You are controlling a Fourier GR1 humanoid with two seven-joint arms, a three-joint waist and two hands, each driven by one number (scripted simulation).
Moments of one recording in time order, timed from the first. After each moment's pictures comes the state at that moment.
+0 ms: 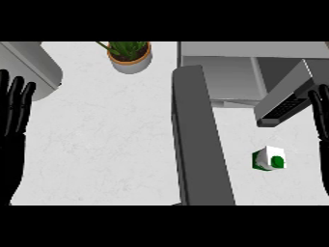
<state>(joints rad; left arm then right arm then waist) -0.03 0.10 0.00 -2.10 0.00 0.01 -0.02 0.02 -0.10 -0.02 -2.10 0.03 -0.01 0.01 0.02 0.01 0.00</state>
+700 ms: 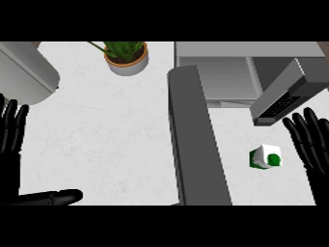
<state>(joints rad) 0.12 0.05 0.04 -2.11 0.04 0.04 0.02 0.16 -0.11 0.09 -2.22 -0.07 0.16 0.00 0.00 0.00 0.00</state>
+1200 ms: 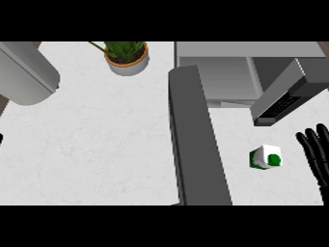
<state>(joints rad) 0.33 0.05 0.08 -2.27 0.13 -0.04 0.01 0.30 -0.10 0.07 -2.27 -0.01 0.16 -0.01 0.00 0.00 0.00</state>
